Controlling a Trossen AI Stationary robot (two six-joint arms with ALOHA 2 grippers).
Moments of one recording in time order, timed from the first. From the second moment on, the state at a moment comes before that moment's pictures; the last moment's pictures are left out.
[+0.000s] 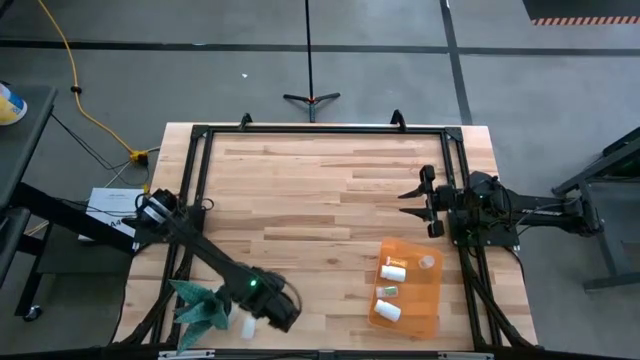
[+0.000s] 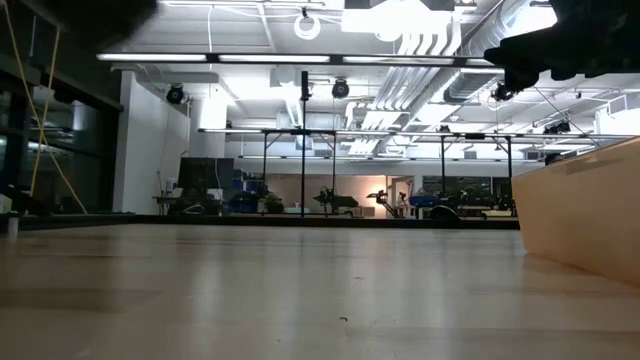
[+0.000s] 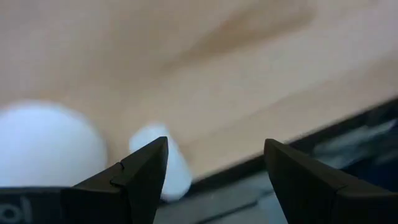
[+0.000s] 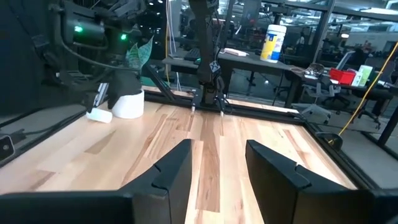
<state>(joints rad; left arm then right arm) -0.63 1.89 1.44 -0.92 0.20 -1.75 -0.15 0.32 0.19 0.12 -0.23 -0.13</state>
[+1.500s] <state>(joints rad) -0.71 2.21 1.73 -1.21 0.43 -2.01 -0.15 0.32 0.19 0.04 -0.24 -0.14</state>
